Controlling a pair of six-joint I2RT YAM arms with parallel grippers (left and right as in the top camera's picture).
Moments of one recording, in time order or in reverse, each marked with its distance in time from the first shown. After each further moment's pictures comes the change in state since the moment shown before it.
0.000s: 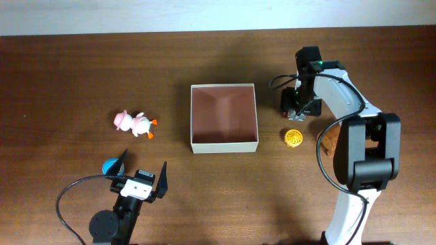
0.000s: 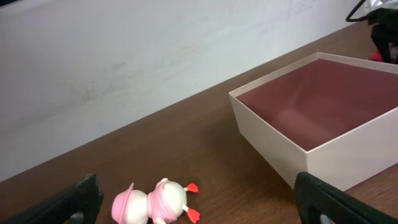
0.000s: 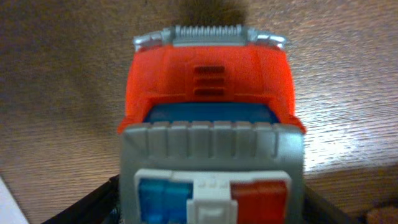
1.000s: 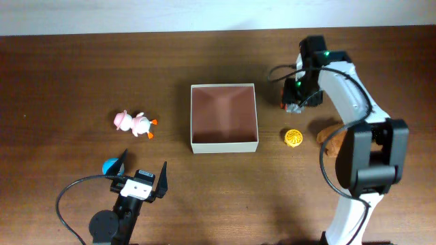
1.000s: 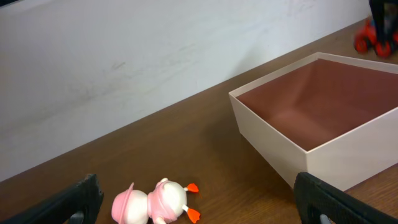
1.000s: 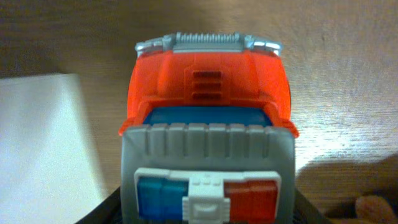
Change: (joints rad) left arm 0.000 0.000 0.000 0.000 0.000 0.000; right arm 0.000 -0.062 0.150 -0.128 -0.126 -0.072
